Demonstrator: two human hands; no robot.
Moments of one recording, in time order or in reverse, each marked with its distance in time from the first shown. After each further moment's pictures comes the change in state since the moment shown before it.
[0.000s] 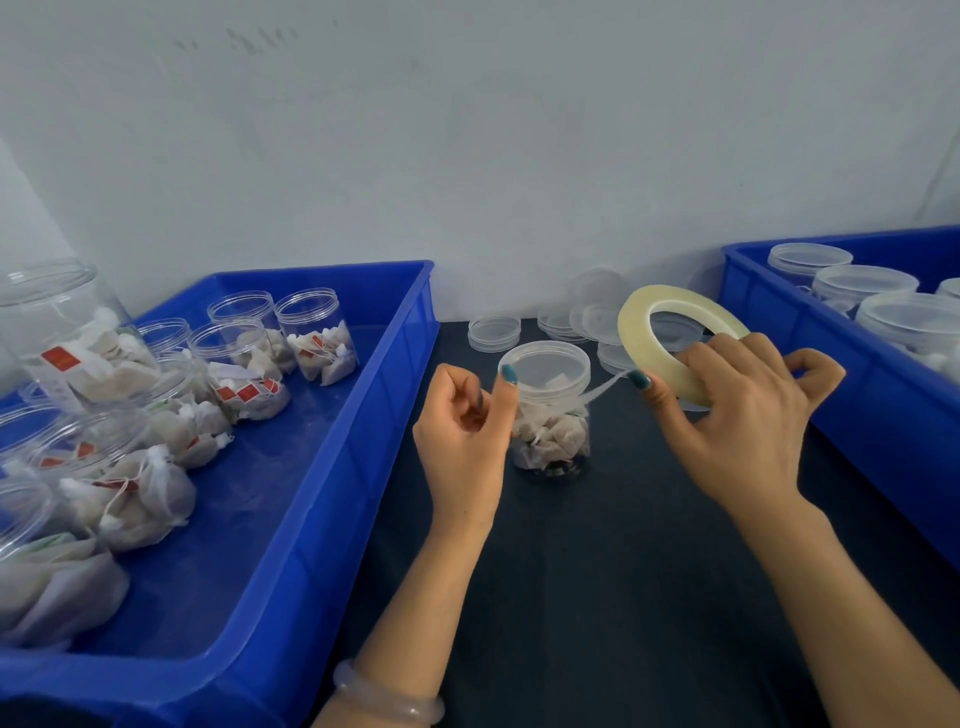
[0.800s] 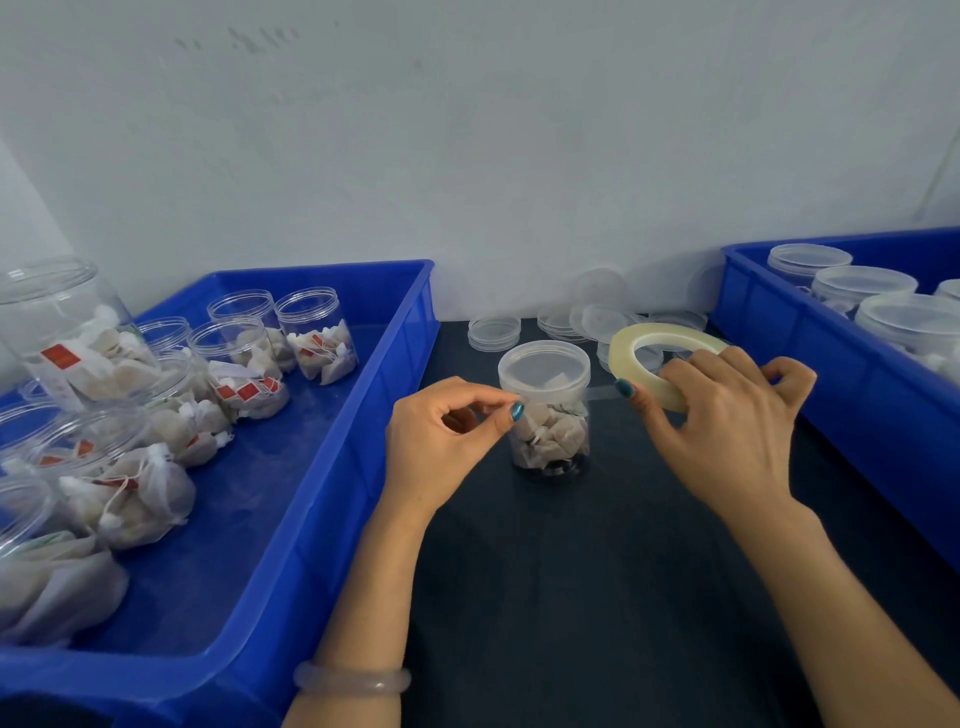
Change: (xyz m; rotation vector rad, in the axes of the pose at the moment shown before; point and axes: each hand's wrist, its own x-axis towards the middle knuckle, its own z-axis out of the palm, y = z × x) left_hand 0.025 -0.013 -0.039 0.338 -0.340 0.148; right_hand -0.004 0.001 0.008 -0.152 -0.131 -0.049
